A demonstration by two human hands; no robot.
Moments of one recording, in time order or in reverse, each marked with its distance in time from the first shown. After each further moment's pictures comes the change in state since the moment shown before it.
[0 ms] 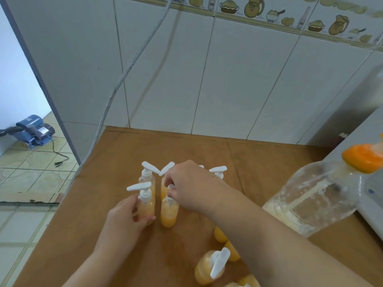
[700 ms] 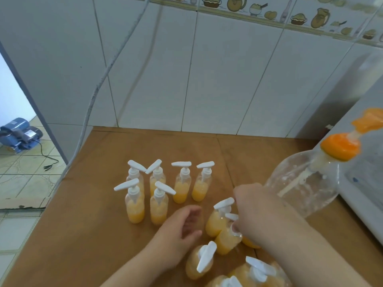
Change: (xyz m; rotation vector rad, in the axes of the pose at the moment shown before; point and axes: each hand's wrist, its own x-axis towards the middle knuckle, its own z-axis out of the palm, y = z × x) left_hand -0.027 0.042 0.080 -0.196 -0.522 0.219; right_hand -0.100 0.047 -0.015 -0.166 -0.154 0.557
